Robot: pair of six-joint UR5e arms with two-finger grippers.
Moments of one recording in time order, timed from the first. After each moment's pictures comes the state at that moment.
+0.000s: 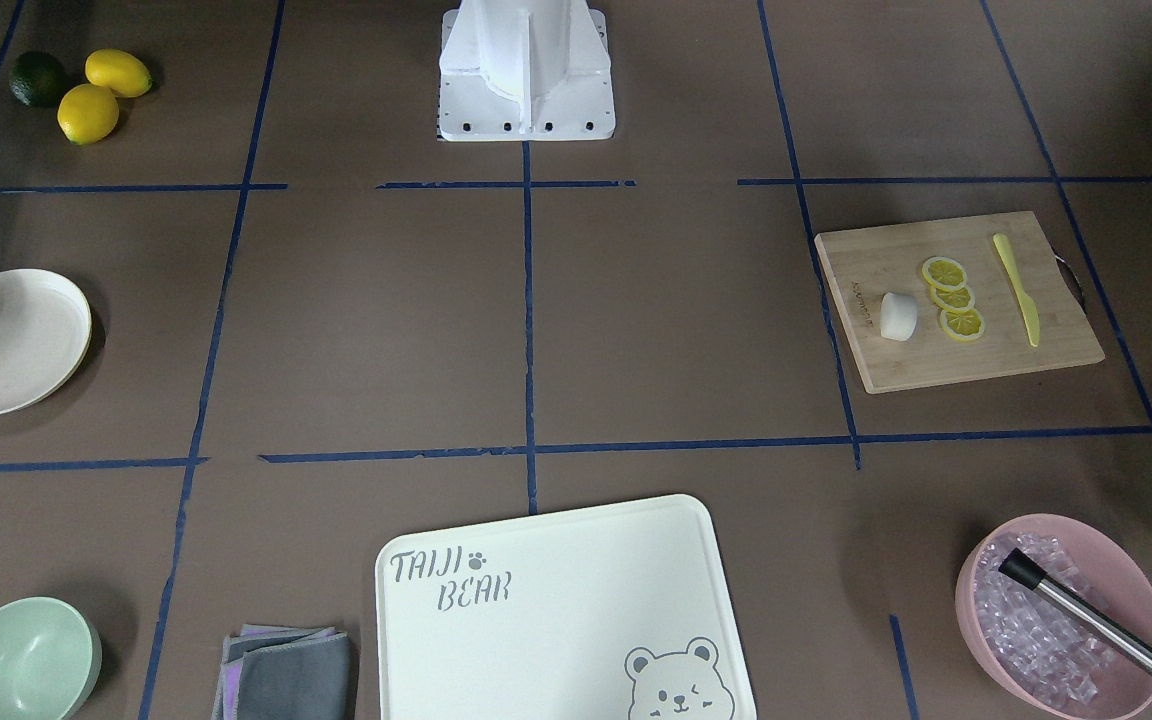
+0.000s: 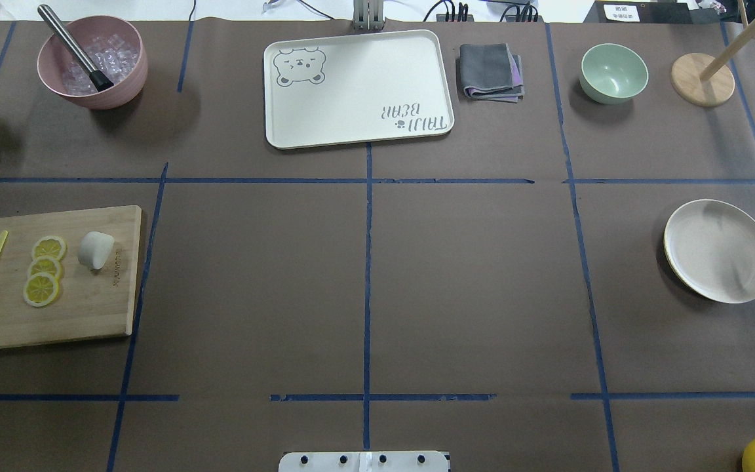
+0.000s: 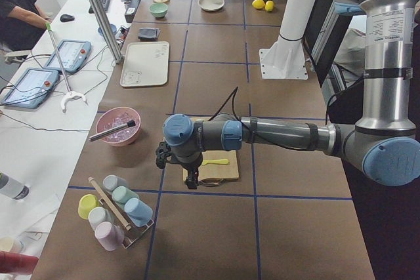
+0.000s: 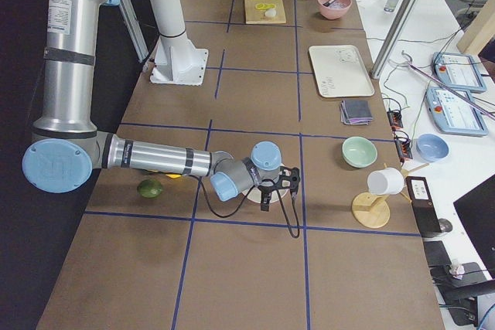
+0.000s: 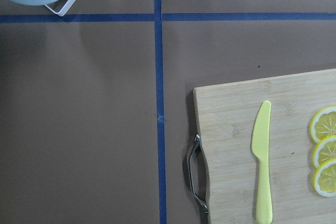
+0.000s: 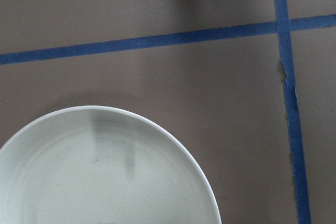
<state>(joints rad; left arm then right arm) -1.51 -1.50 -1.72 -1.44 -2.43 0.03 1.21 -1.70 1.50 -0.88 2.32 0.70</state>
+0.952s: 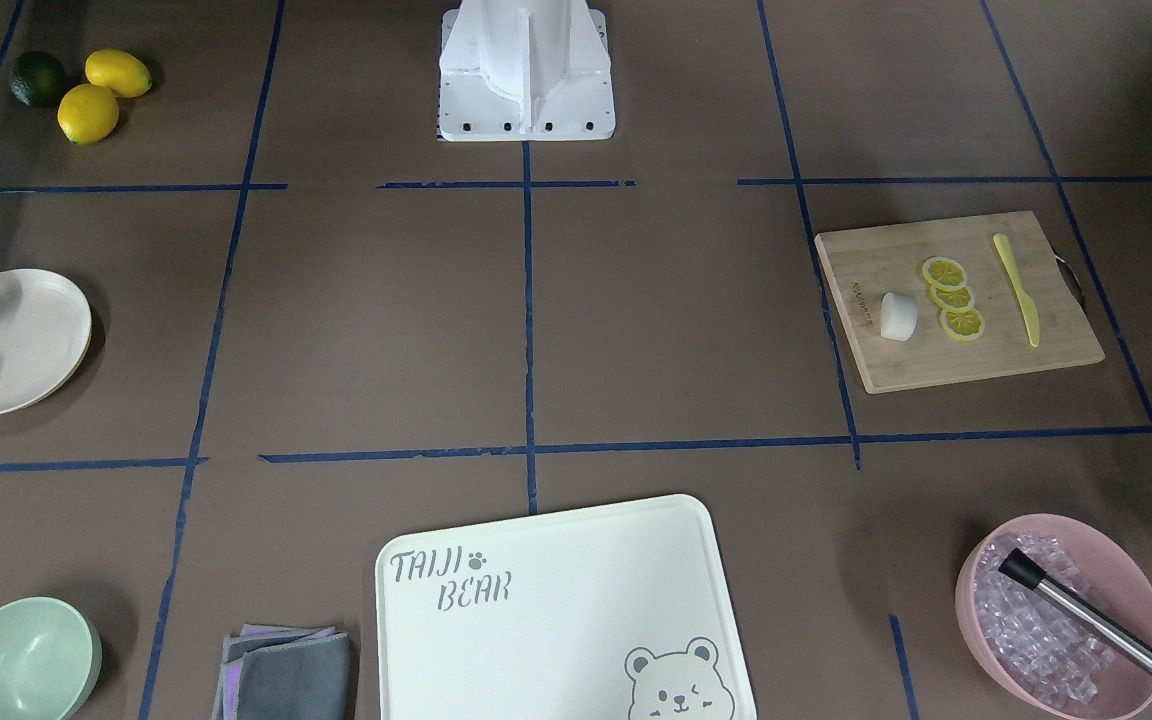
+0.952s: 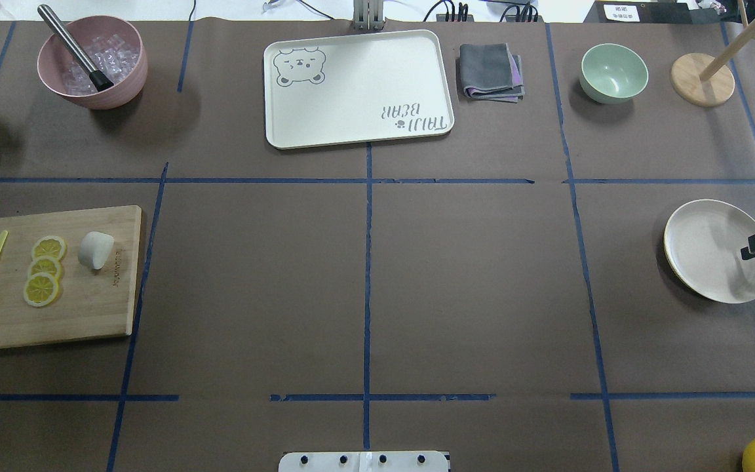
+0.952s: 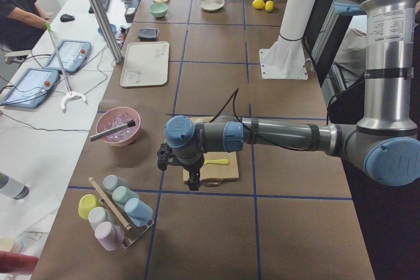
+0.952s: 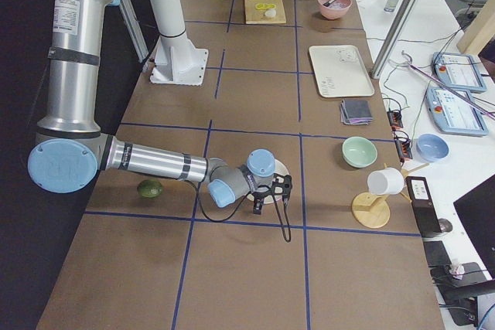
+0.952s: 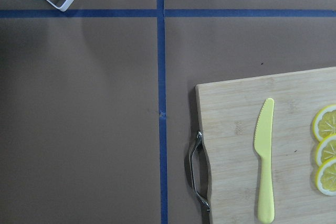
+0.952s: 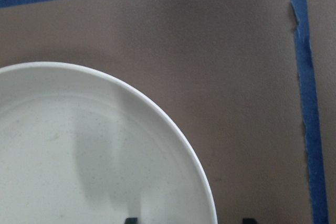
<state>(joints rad) -1.51 -1.49 -1.72 -1.44 -2.43 0.03 1.14 -1.71 1.44 -0.85 2.30 0.73</state>
